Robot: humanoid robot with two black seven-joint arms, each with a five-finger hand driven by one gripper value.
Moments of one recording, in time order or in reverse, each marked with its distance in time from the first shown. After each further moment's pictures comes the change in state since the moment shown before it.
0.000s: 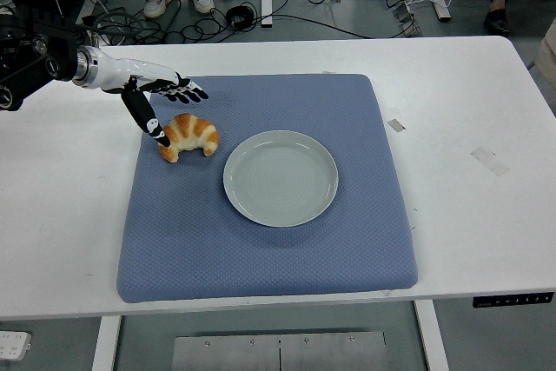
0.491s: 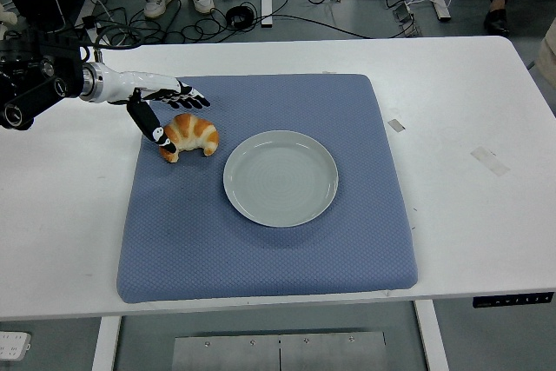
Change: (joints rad) left arm 0.072 -0.009 -0.017 0.001 -0.015 0.098 -0.003; right arm 0.000 0.000 -0.002 -0.002 0.000 0.000 0.000
